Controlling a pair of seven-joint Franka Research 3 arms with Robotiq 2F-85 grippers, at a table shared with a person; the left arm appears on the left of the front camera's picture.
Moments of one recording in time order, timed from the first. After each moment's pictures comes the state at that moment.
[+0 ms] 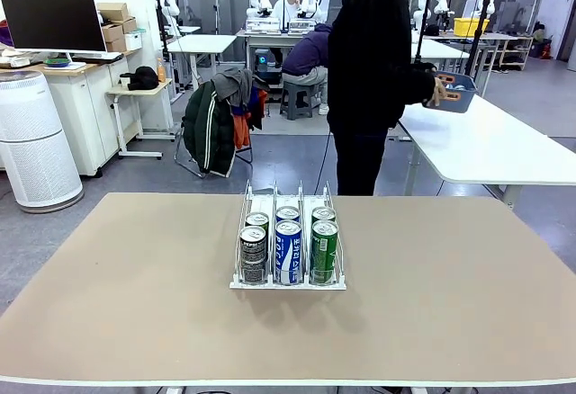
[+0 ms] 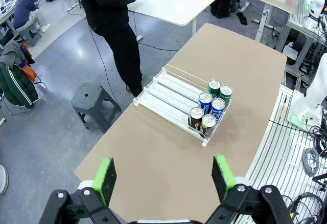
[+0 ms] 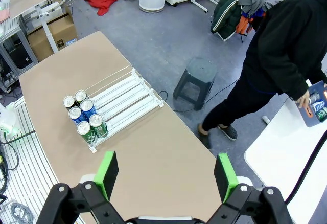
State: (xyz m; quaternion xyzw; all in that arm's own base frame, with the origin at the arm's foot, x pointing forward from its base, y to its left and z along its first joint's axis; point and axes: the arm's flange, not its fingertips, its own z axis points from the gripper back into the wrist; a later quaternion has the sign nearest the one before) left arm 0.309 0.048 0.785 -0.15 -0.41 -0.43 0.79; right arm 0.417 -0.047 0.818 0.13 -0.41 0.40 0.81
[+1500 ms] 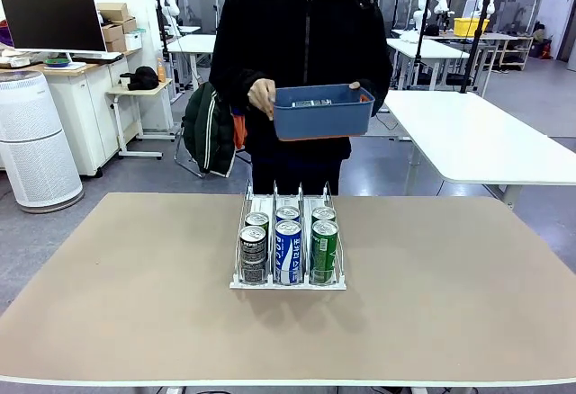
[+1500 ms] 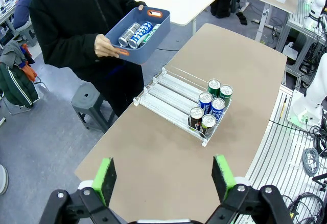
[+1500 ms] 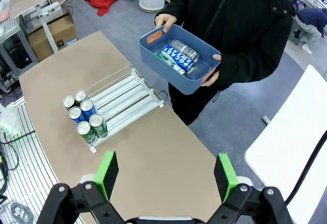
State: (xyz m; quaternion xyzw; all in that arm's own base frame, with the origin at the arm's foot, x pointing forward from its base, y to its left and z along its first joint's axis) left arm 0.309 0.048 0.785 -0.15 -0.41 -0.43 0.79; right arm 0.417 -0.047 0.818 0.13 -0.41 0.40 0.81
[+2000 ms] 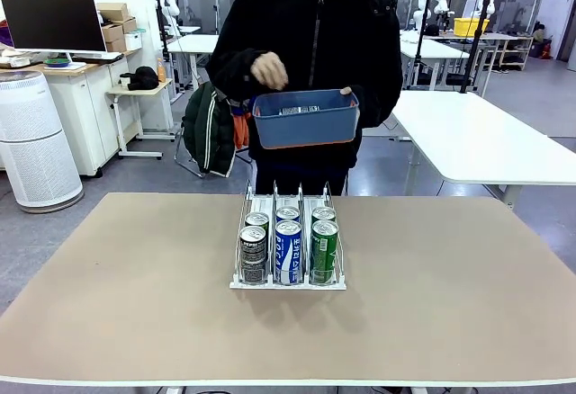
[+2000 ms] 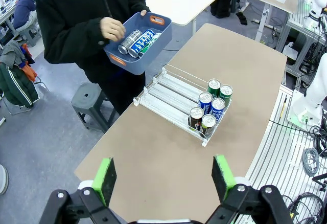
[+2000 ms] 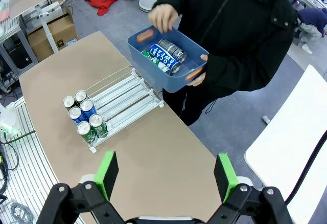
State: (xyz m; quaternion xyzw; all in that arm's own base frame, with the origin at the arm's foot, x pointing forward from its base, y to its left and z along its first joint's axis) left arm 0.309 0.048 0.785 -0.15 -0.41 -0.43 0.79; right arm 0.417 -0.047 0.818 0.13 -0.41 0.40 0.81
